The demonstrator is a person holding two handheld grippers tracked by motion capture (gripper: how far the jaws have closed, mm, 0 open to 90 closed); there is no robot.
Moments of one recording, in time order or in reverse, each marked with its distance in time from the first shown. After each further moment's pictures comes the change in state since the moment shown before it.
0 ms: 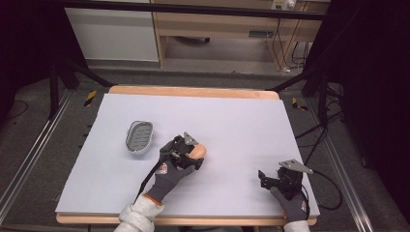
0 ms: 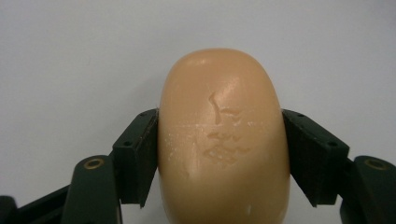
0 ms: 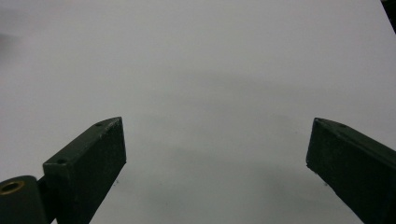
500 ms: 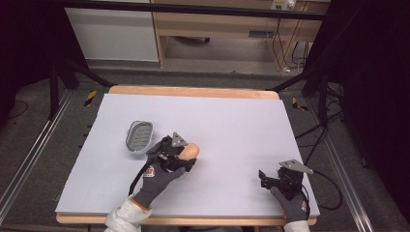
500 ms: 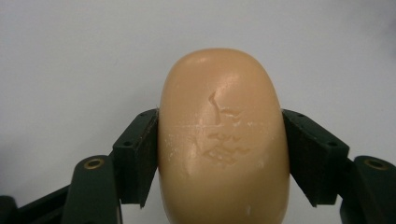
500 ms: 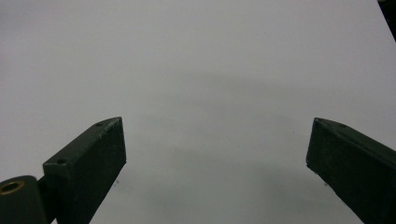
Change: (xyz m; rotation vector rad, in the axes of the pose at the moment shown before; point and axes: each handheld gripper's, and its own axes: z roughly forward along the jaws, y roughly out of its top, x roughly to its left) left arm 0.009 -0.012 -0.038 -0.051 -0.007 0.007; right arm -0.001 0.000 0.000 -0.003 -0.002 0.003
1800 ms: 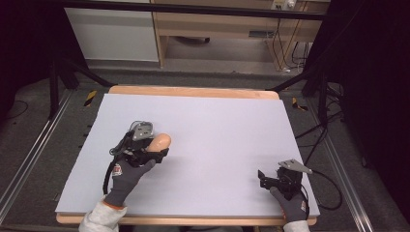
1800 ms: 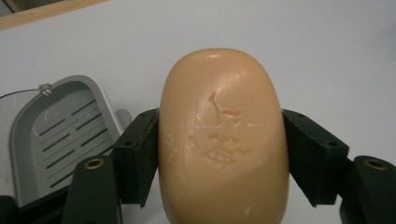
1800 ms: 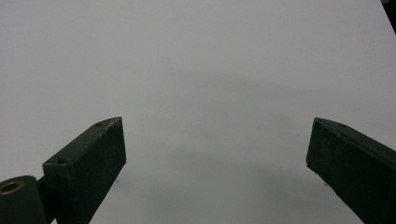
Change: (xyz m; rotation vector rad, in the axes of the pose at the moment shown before) left arm 0.059 -0.025 -0.057 -0.107 0.095 -0.133; right arm 0.002 0.001 0.000 0.001 0.006 -0.008
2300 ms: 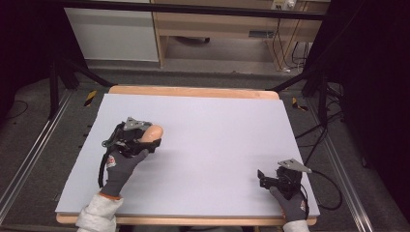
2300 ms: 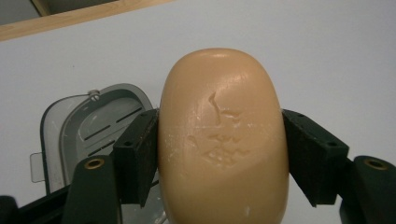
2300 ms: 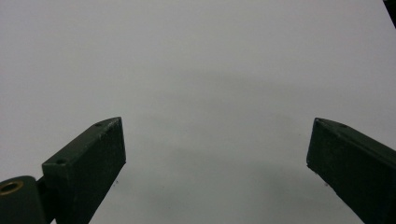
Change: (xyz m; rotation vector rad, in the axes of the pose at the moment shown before) left arm 0.031 0.008 0.000 -0.018 0.040 -0.055; right arm 0.000 0.000 0.002 0.002 -0.005 0.000
